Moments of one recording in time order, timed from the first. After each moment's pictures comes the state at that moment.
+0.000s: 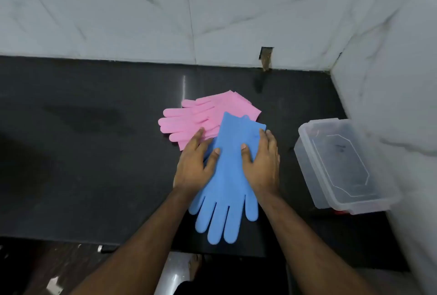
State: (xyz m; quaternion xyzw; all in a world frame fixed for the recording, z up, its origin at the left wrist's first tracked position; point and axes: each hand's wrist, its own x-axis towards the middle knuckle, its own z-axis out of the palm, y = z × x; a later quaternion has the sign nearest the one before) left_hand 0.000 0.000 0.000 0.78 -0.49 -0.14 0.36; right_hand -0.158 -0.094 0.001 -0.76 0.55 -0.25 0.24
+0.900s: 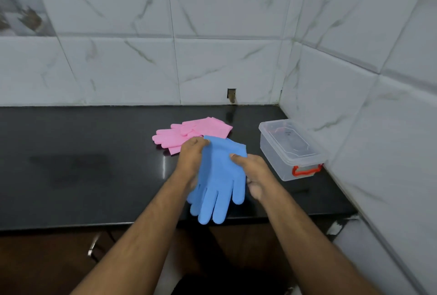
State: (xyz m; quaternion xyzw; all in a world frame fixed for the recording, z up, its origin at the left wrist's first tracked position) left_hand -0.073 0.057 0.075 0.56 -0.26 -0.43 0.66; right_hand -0.230 -0.001 0.052 -0.45 0.39 -0.38 0.70
